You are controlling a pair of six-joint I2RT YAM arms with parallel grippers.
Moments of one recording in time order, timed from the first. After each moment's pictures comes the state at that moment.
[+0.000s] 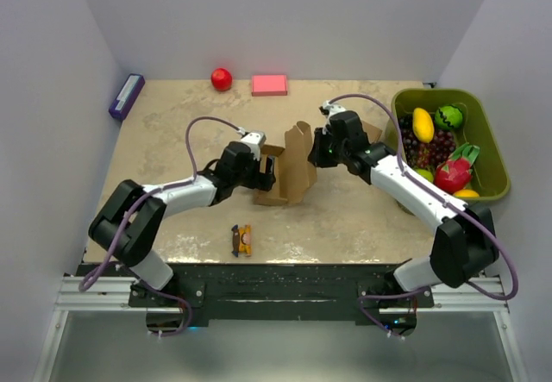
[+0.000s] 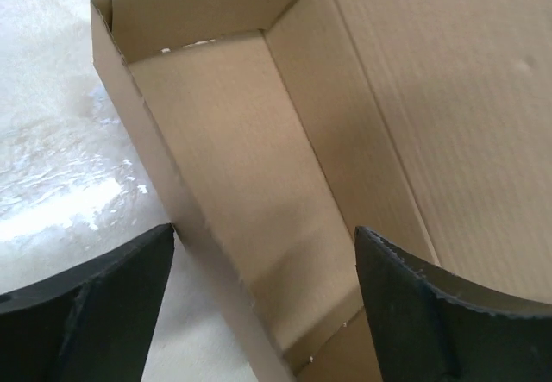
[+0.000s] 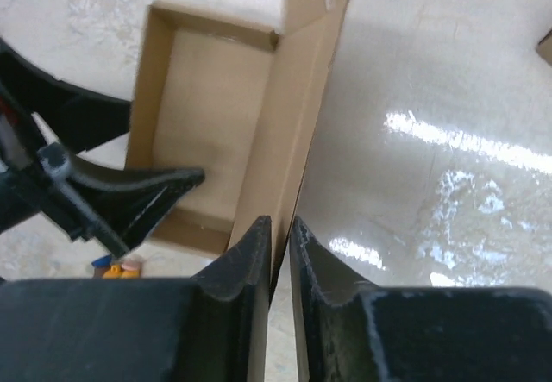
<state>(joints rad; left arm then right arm) -0.59 1.64 0.83 0.17 0.00 -0.30 0.51 1.43 1.10 -0.36 -0.04 0.40</state>
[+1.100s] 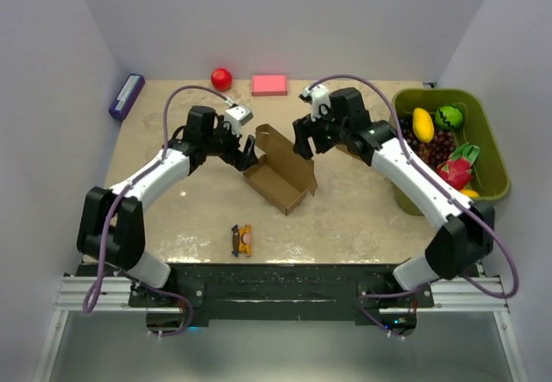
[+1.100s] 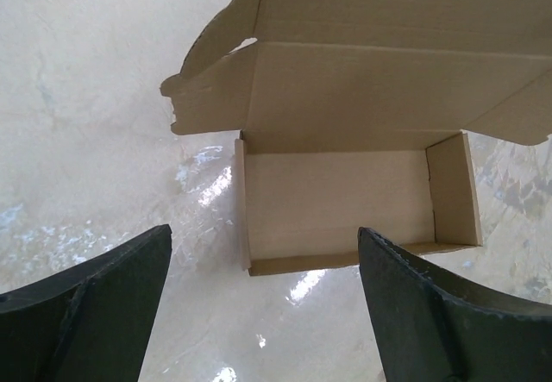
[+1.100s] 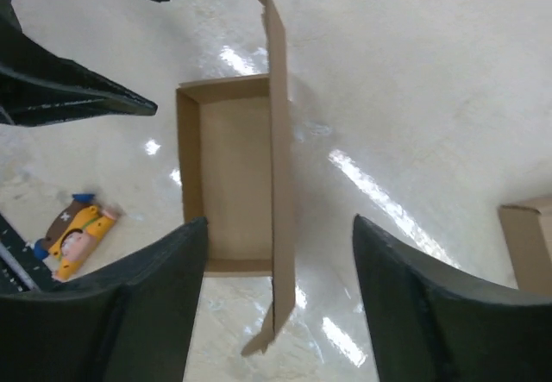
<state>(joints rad) -0.32 1.52 1.06 -0.18 0.48 0.14 0.51 1.55 1.43 -0.55 -0.25 -0.04</state>
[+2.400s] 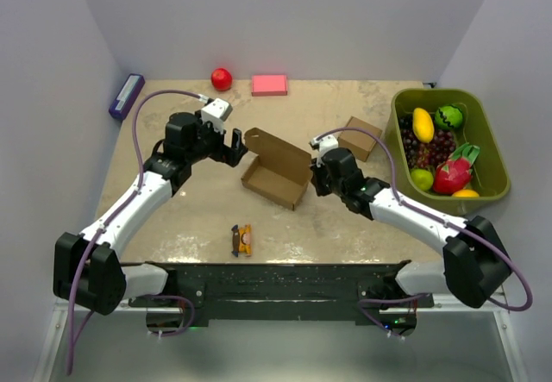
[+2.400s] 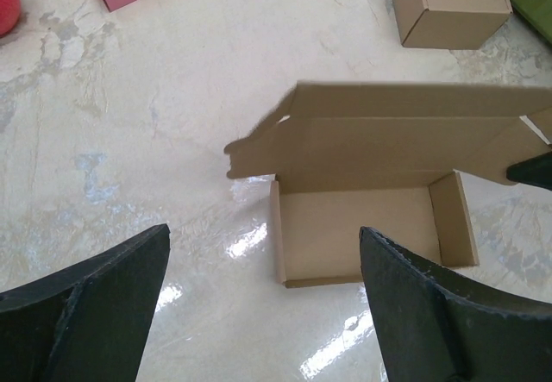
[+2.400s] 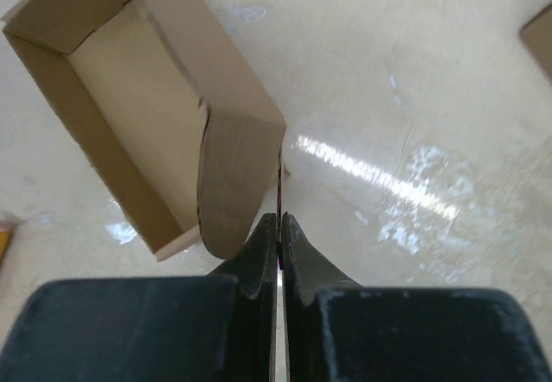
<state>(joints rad) -0.32 1.26 0.94 -0.09 0.29 0.01 0.65 1.30 0.76 -0.11 0.14 0.22</state>
